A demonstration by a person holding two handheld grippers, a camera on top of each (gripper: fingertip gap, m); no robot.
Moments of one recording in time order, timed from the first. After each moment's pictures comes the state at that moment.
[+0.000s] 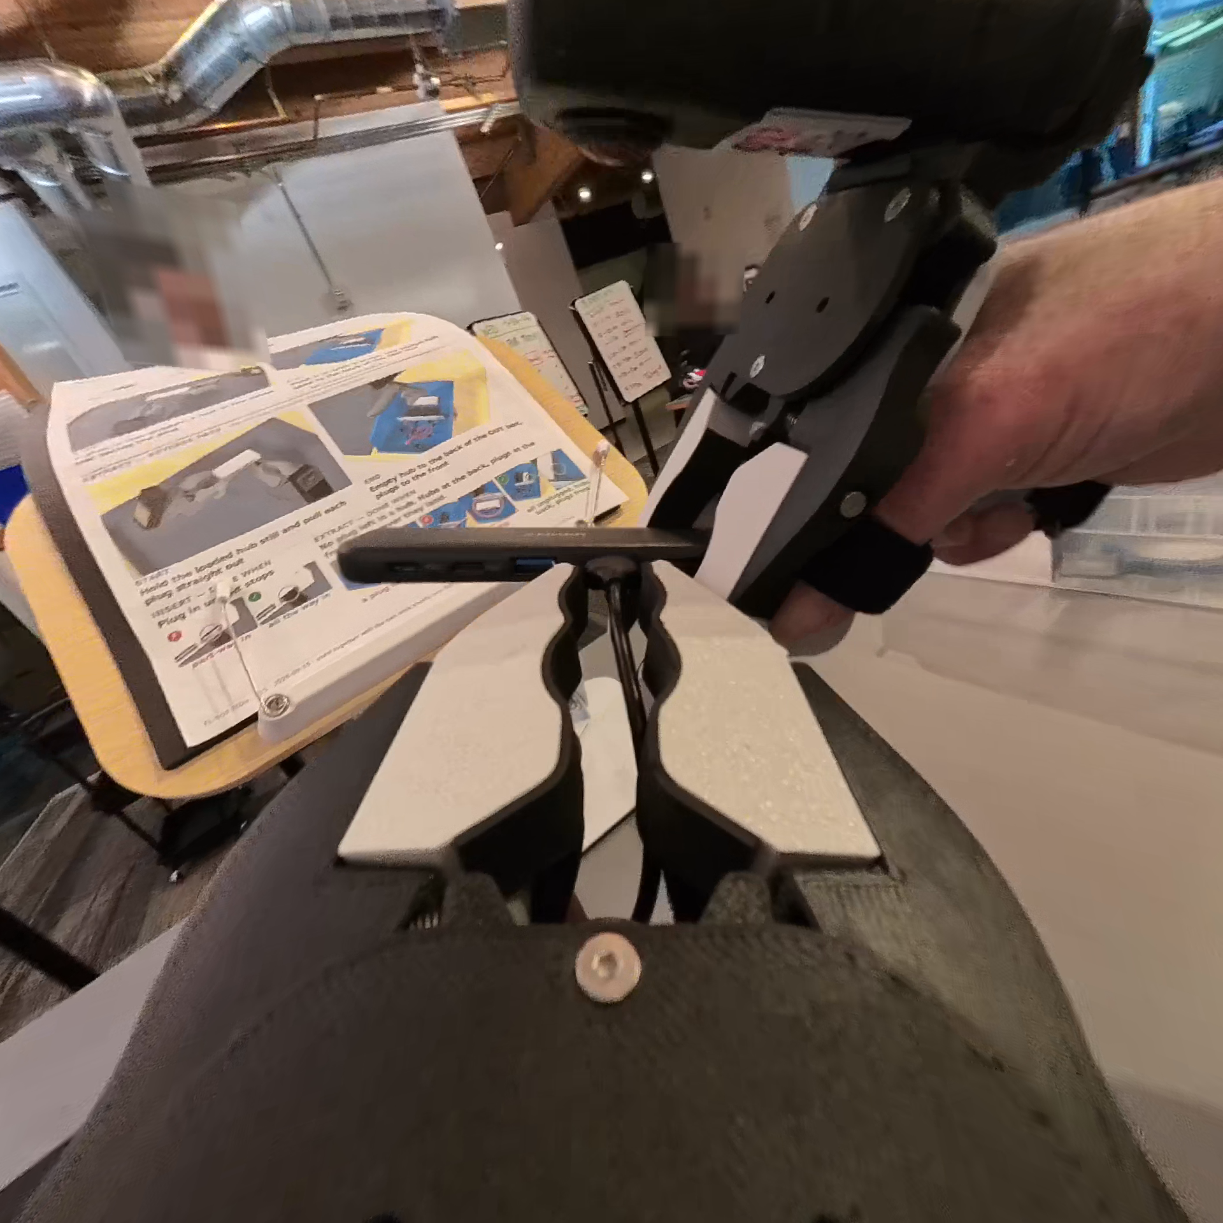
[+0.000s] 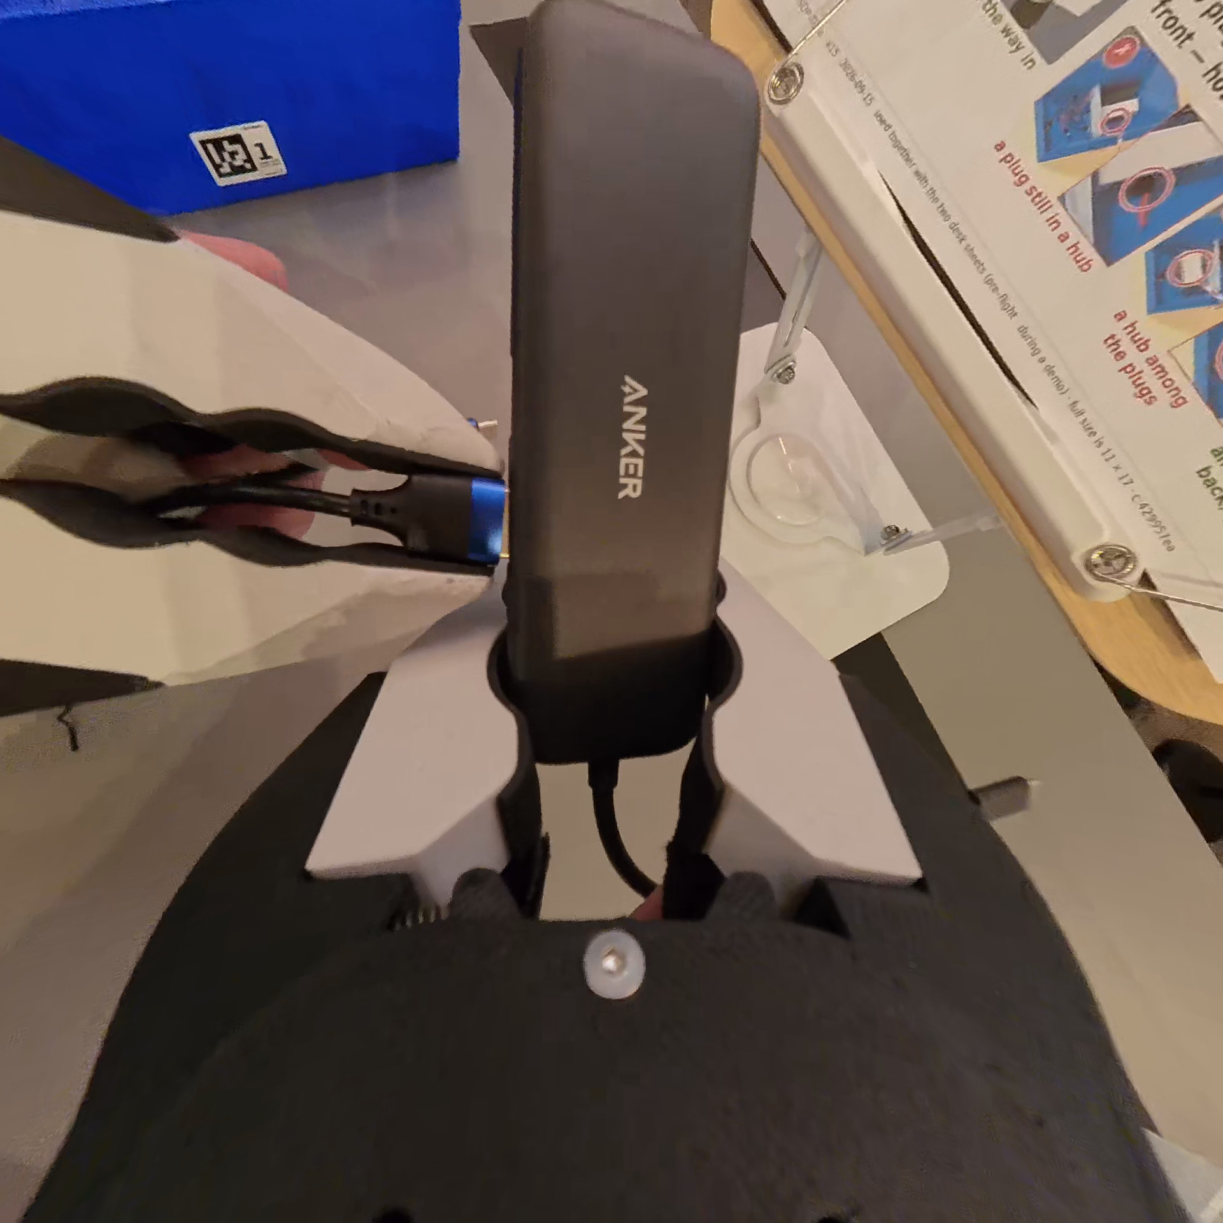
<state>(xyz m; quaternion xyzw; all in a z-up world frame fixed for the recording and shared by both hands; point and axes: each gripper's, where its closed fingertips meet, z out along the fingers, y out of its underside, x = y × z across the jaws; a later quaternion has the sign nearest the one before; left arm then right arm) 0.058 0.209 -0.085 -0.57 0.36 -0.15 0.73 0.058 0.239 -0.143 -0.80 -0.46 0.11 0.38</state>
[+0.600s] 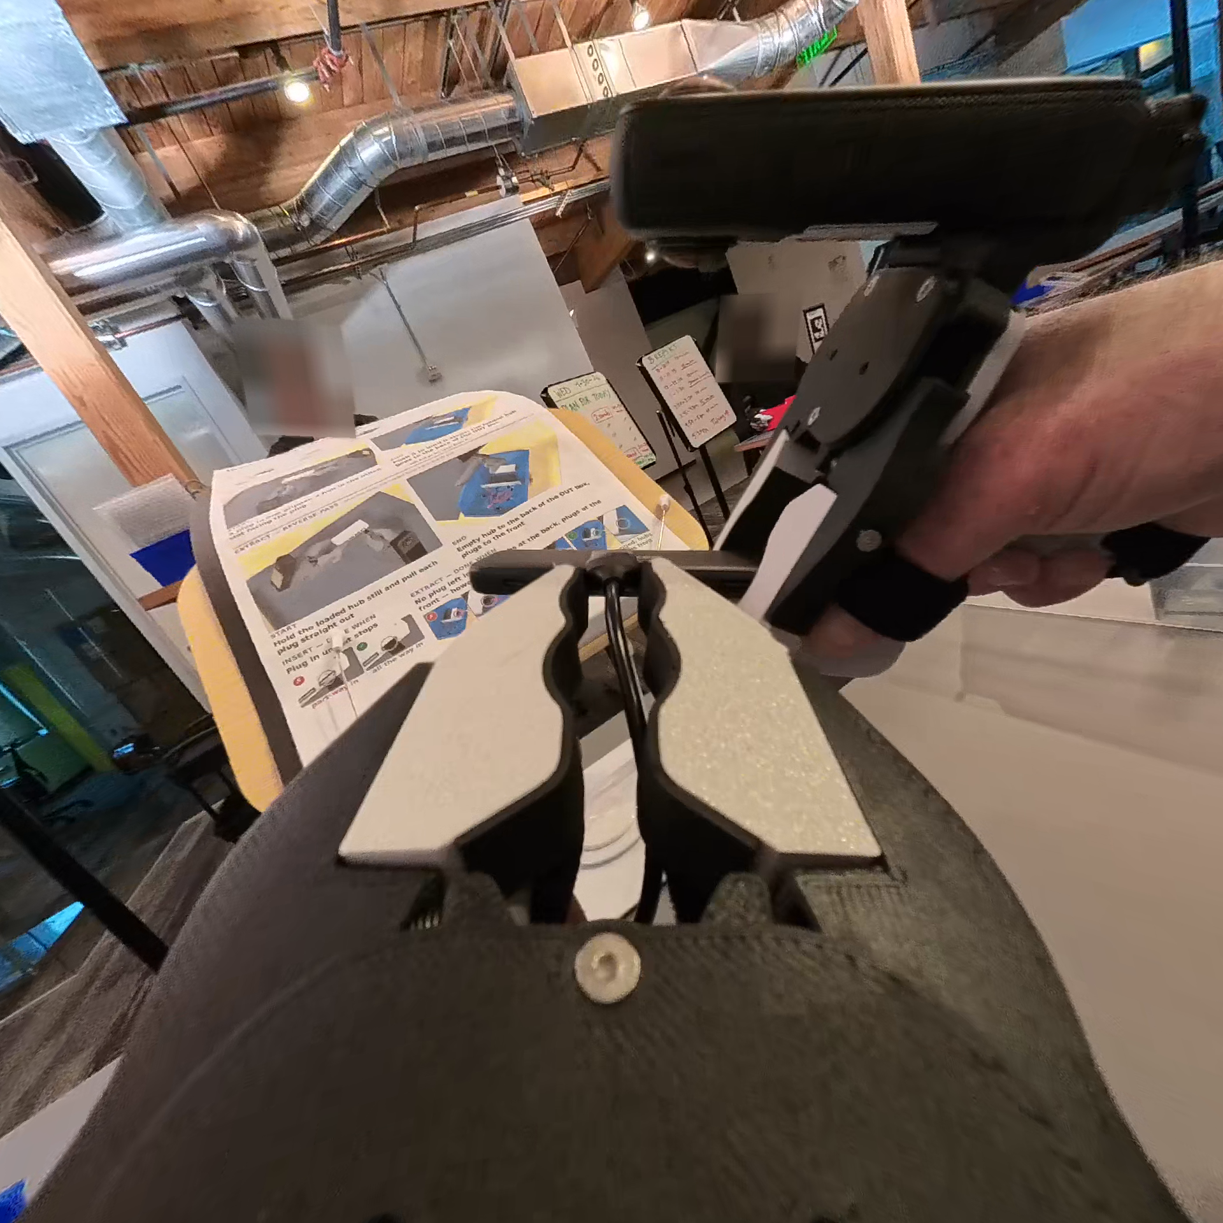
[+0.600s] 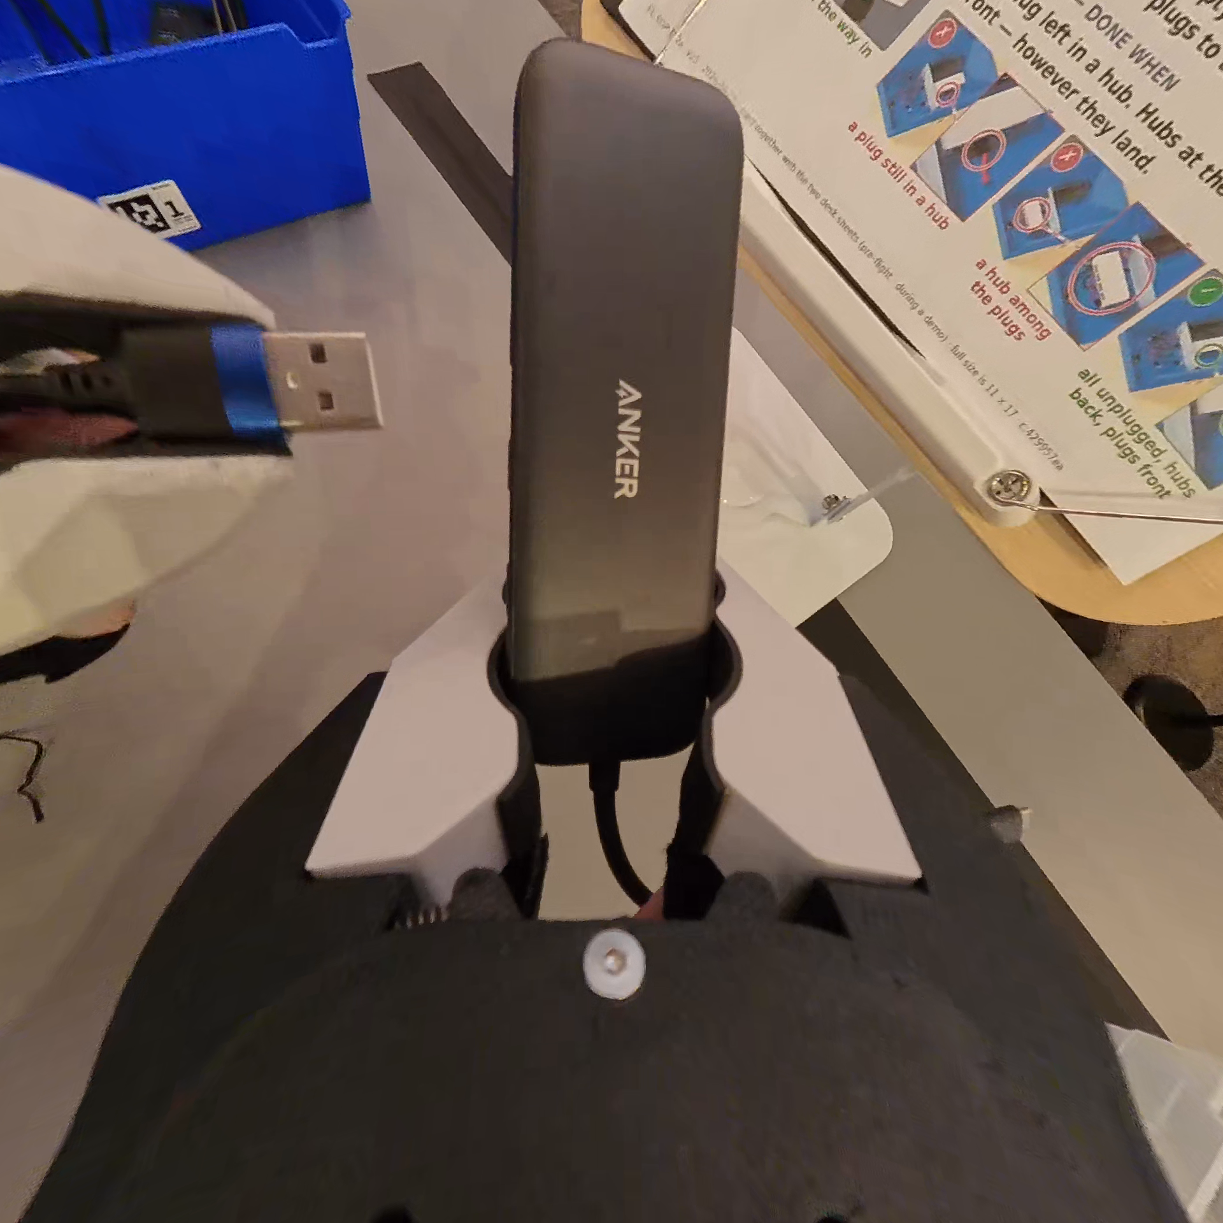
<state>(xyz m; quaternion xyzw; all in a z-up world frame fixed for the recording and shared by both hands) 0.046 0.202 -0.059 -0.53 0.34 -0.09 0.78 0.075 0.248 -0.135 -0.82 -0.39 0.09 0.41</state>
